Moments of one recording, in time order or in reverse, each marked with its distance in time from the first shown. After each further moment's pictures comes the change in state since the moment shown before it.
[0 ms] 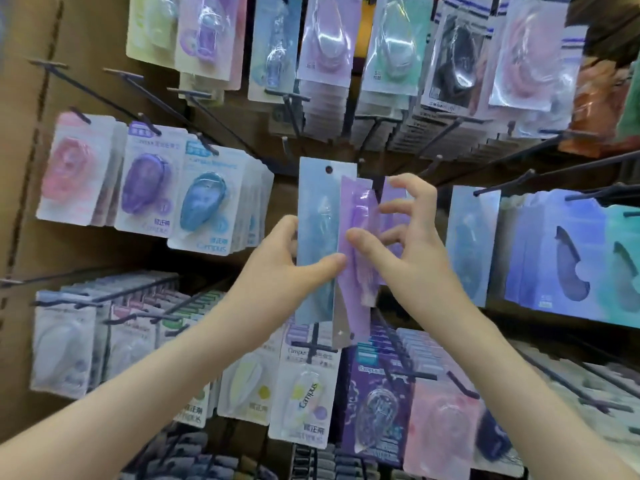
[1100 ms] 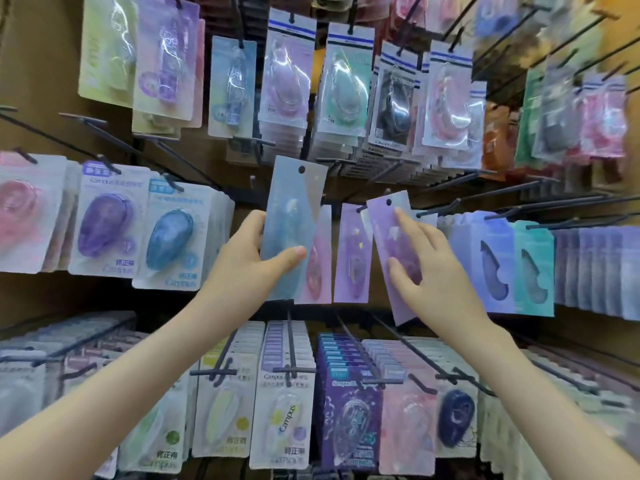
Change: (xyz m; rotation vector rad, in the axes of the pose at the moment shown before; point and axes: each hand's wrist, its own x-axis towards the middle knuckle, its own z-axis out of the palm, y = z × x) left_hand 0.032 0.015 -0.016 0.158 0.004 0.146; right_hand -0.015 0.020 -0.060 -0.651 0.065 0.087
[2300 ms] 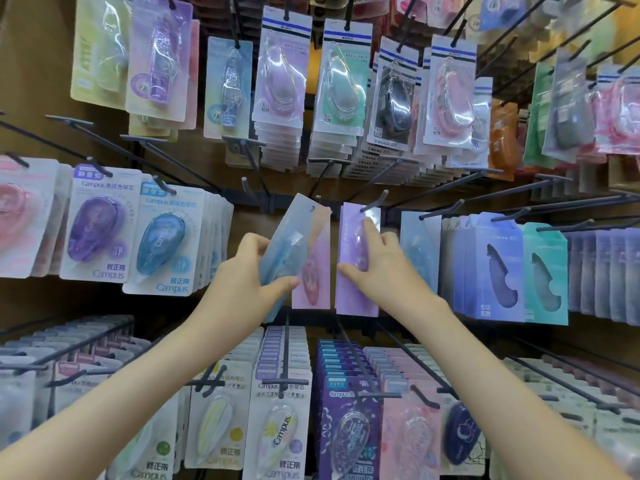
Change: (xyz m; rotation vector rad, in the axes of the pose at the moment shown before) left_hand -0.005 -0.011 0.007 0.451 0.027 0.029; right_hand 0.046 -0.011 0.045 -0.017 -0.302 0.209
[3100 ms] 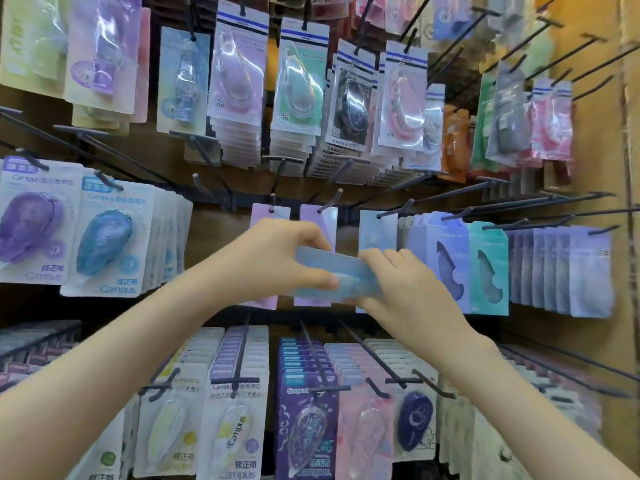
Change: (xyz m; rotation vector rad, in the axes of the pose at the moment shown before) left_hand 0.029 0.069 0.021 0.136 -0.359 0.284; right_hand -0.067 0.039 -0.043 -0.411 0.317 -0.380
